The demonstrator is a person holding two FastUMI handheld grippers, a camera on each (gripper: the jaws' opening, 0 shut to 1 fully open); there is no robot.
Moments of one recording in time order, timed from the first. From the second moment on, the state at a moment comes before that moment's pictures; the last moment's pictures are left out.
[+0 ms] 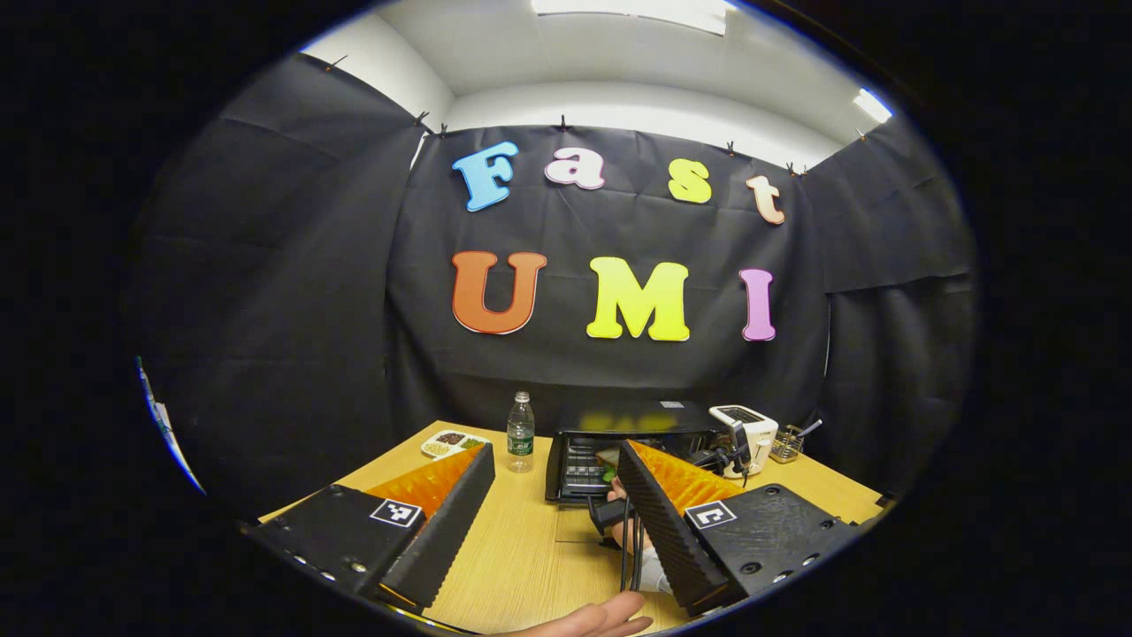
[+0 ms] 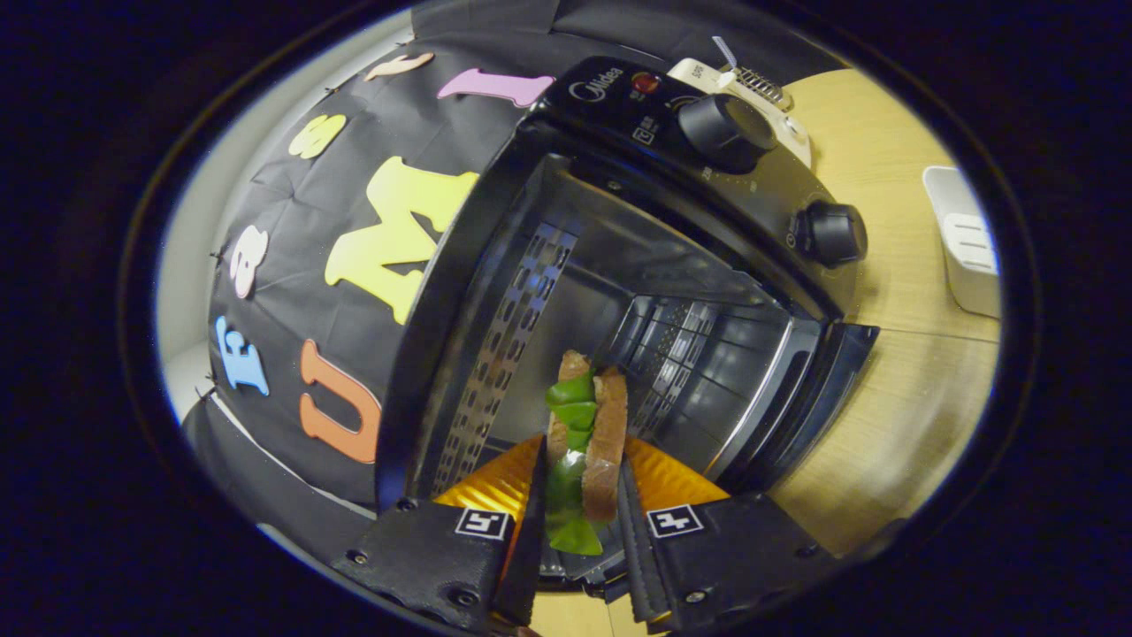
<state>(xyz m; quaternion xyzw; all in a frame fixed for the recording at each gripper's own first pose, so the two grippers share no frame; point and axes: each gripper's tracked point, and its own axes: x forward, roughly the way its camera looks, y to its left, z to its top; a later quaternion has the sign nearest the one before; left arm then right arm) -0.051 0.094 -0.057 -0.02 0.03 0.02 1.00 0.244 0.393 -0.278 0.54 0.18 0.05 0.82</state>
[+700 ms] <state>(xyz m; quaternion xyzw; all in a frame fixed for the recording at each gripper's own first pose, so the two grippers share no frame) -0.052 0.088 -0.078 -0.03 0.05 0.01 1.00 0.241 0.400 -0.294 0.41 0.21 0.05 0.89</state>
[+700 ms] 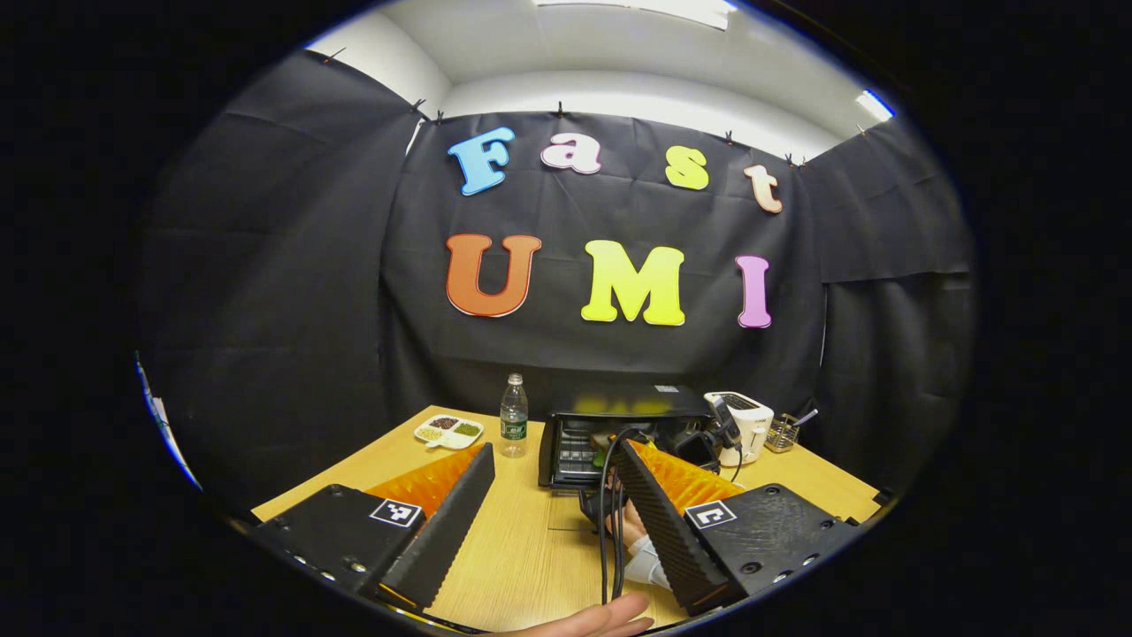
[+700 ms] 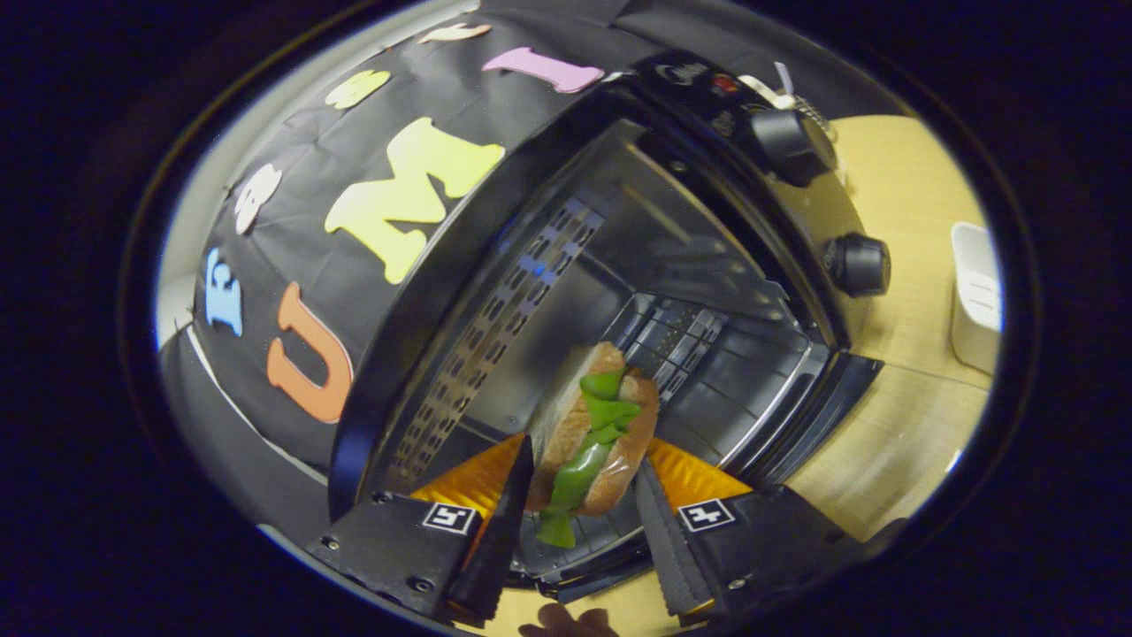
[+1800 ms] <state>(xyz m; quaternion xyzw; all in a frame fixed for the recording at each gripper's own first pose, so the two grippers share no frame) -0.051 0.103 -0.107 -0.05 0.10 0.03 0.99 0.200 0.418 -0.321 0.04 0.38 0.18 0.91</state>
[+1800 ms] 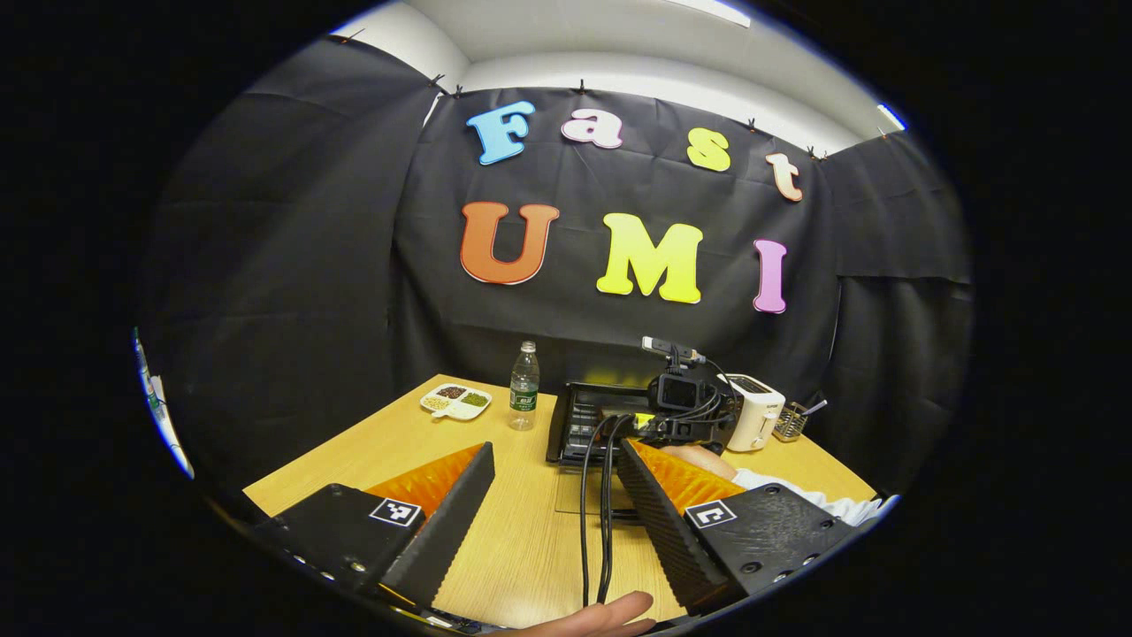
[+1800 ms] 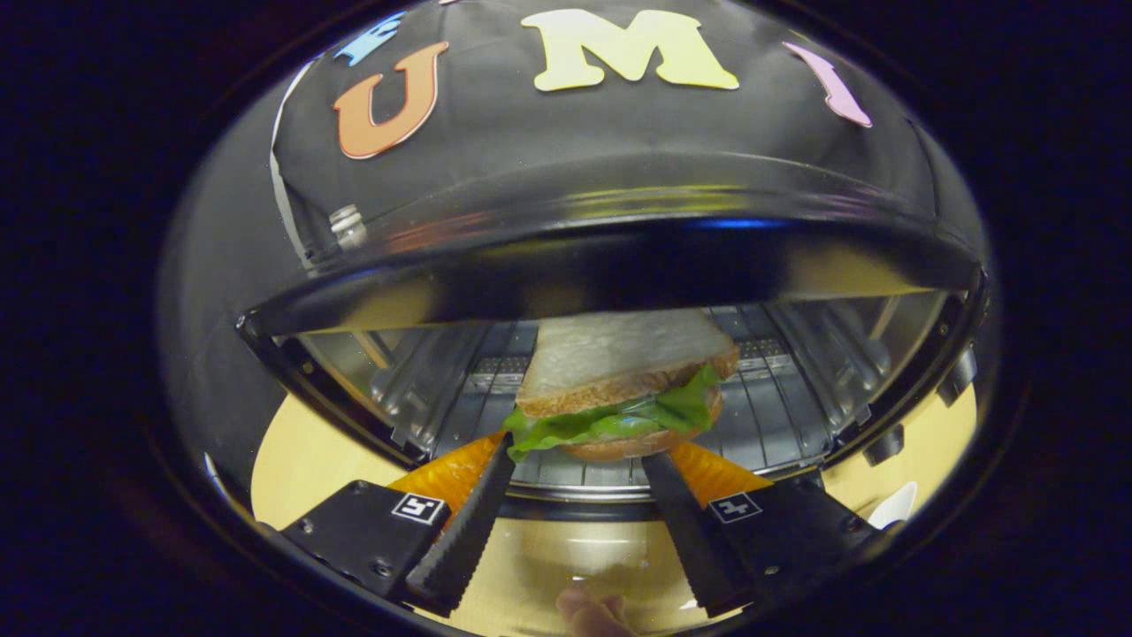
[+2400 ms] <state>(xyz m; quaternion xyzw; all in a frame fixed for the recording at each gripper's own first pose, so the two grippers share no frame) -0.050 0.099 -0.130 -0.06 0.12 0.01 0.99 0.149 0.381 -0.293 0.03 0.41 0.24 0.88</state>
